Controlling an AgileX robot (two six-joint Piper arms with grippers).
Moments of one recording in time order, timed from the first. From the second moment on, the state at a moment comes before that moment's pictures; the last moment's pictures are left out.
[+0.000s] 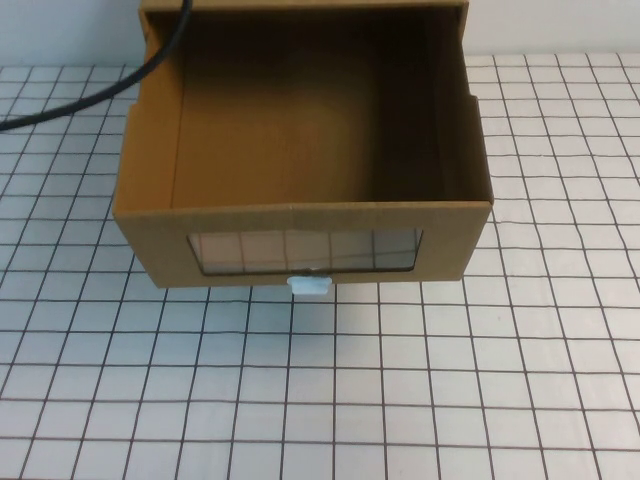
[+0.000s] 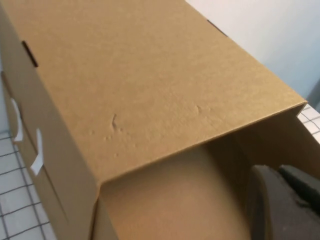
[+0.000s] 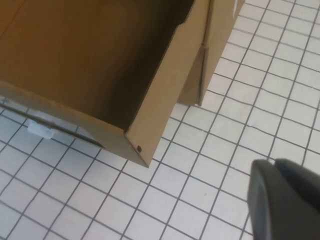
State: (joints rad) right arm 0.23 0.97 -1.15 0.26 0.92 -0.21; left arm -0.05 1.40 -1.62 -0.77 0.93 0.61
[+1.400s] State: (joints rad) right arm 0.73 1.33 -1.16 0.72 0.75 -0.81; left arm -0.18 2.02 -2.20 -0.76 1.17 0.30
